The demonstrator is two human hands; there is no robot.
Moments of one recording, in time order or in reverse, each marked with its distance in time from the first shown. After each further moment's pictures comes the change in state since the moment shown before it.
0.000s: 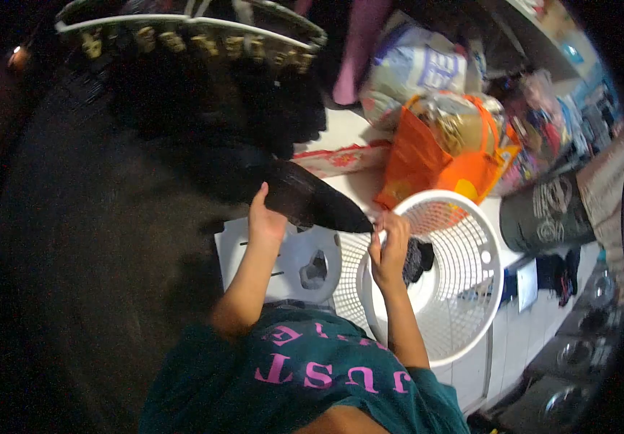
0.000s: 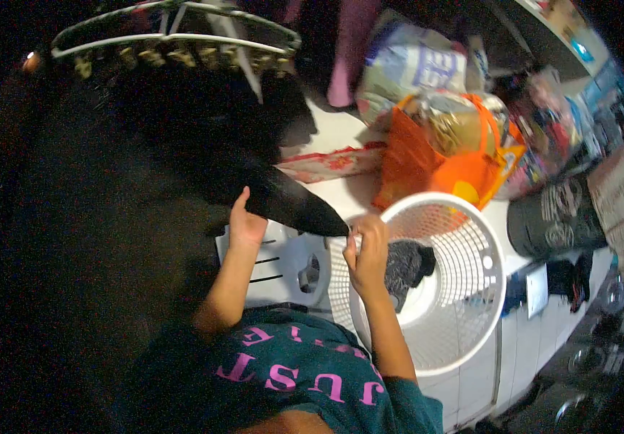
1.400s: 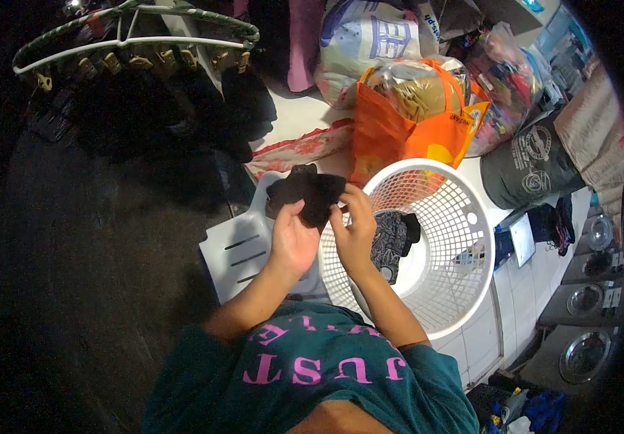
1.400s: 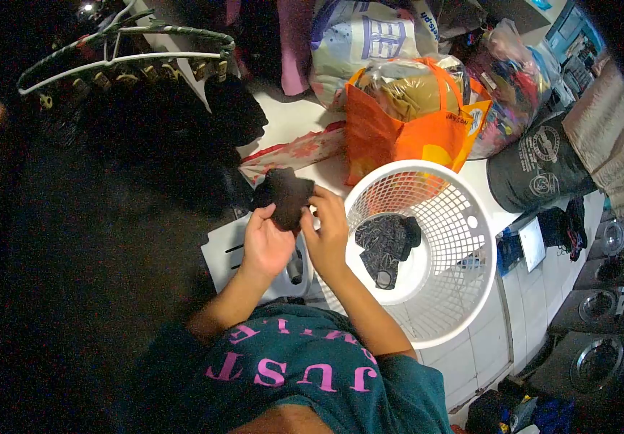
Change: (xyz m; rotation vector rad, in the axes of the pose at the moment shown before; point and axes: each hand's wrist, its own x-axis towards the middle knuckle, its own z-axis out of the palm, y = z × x) left_hand -0.077 -0.072 0.034 0.093 -0.345 -0.368; right_hand 0.010 -0.024 0.010 0.182 0.168 0.230
